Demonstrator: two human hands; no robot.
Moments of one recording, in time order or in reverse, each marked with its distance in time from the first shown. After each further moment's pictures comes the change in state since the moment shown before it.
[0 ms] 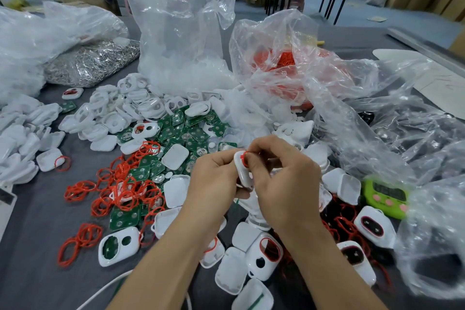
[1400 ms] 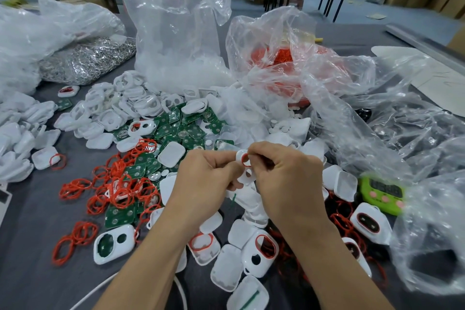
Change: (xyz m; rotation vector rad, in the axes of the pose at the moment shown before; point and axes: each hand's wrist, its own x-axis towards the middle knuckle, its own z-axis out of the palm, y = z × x) left_hand 0.003 0.001 -0.019 0.317 -0.039 0.144; right_hand 0.003 0.004 -0.006 -0.302 0.002 -0.097
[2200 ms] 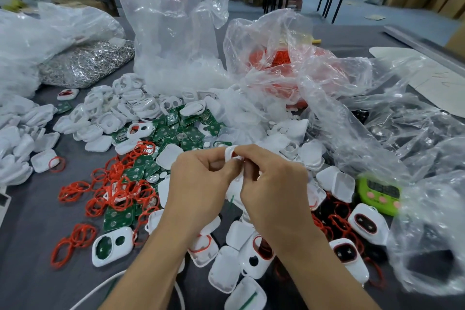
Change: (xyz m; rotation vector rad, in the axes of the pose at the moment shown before) left_hand -0.003 -0.006 0.004 0.014 0.113 0.120; right_hand -0.009 -0.012 0.007 0.084 0.059 -0.055
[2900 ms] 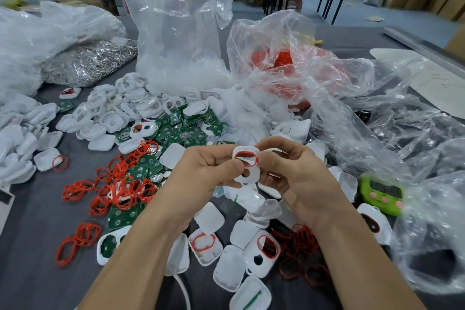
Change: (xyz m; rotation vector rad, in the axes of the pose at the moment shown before) left_hand 0.012 -0.003 -0.023 -0.295 -0.352 -0.075; right_hand 0.027 0.028 -0.027 1.112 -0.477 0.811
